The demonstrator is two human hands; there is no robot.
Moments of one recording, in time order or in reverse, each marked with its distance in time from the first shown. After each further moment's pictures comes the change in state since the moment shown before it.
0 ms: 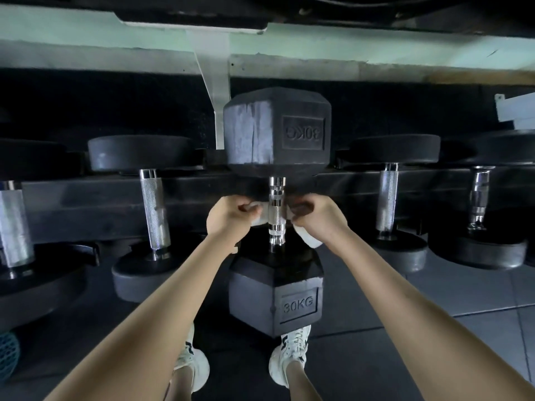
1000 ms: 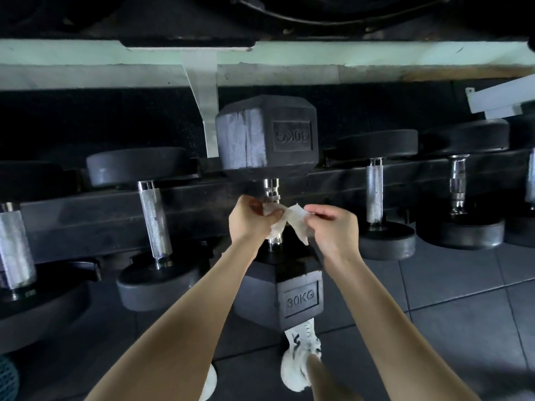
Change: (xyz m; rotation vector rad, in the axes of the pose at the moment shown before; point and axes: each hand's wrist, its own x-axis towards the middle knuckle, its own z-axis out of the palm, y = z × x) left_hand -0.016 0.022 0.024 -0.334 0.019 -0.116; right_hand -0.065 -0.013 -0.002 0.621 0.385 0.134
